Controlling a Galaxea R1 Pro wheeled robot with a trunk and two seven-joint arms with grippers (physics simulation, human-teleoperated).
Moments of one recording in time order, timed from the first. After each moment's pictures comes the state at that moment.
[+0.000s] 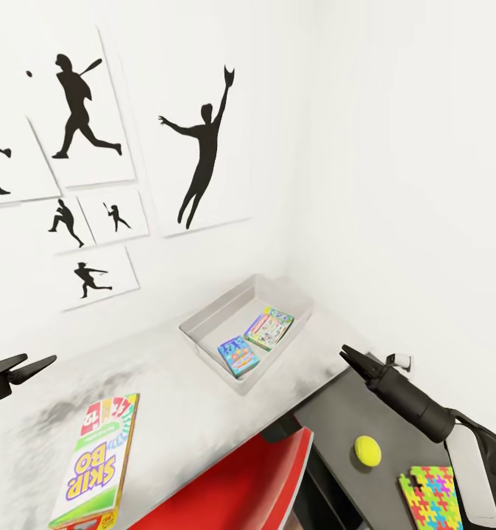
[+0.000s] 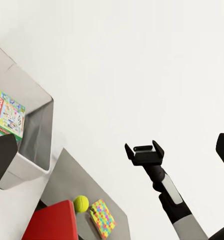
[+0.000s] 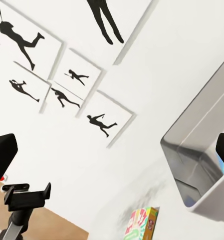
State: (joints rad) left arm -0.30 0.53 0.59 -1.32 0.51 1.04 -1.57; right arm -0.27 -0.04 -0.41 -1.55 -0.67 0.87 0.94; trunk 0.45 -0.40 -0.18
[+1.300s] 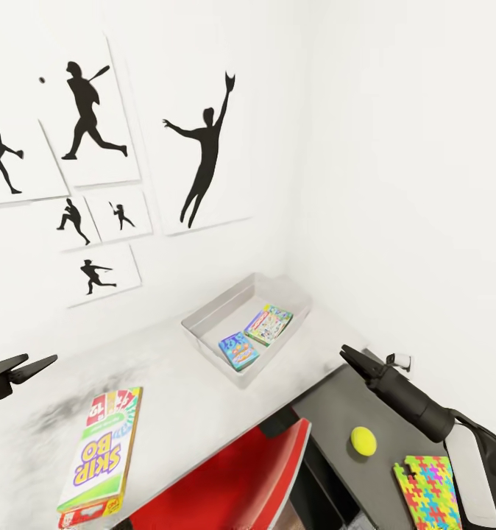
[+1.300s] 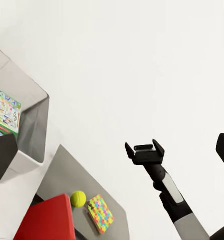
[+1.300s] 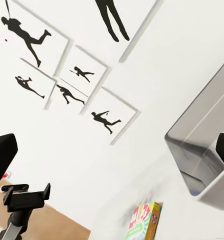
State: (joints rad) left arm -0.30 0.53 0.59 -1.32 0.51 1.03 -1.57; right arm -0.27 -0.04 -0.40 -1.55 -0.67 0.87 0.94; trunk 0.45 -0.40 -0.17
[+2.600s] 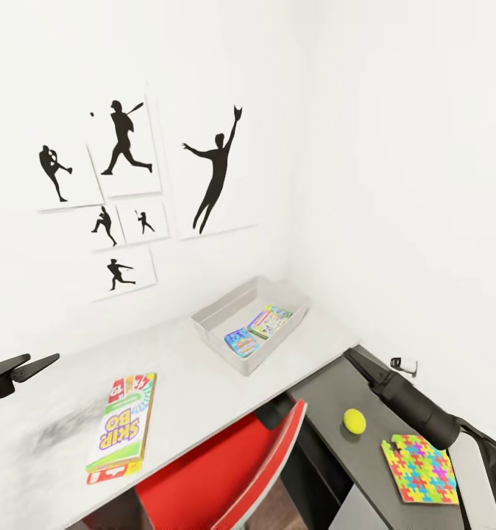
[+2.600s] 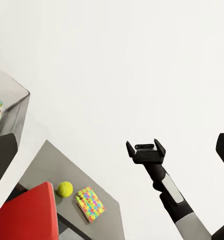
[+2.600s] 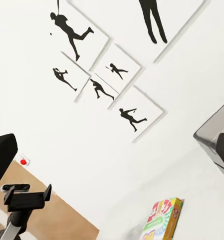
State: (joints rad) left arm -0.29 0.52 0.59 -1.35 0.51 1.03 -1.57; right arm -0.24 -0.04 -0.41 -1.56 -0.68 0.79 1.00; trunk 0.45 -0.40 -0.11
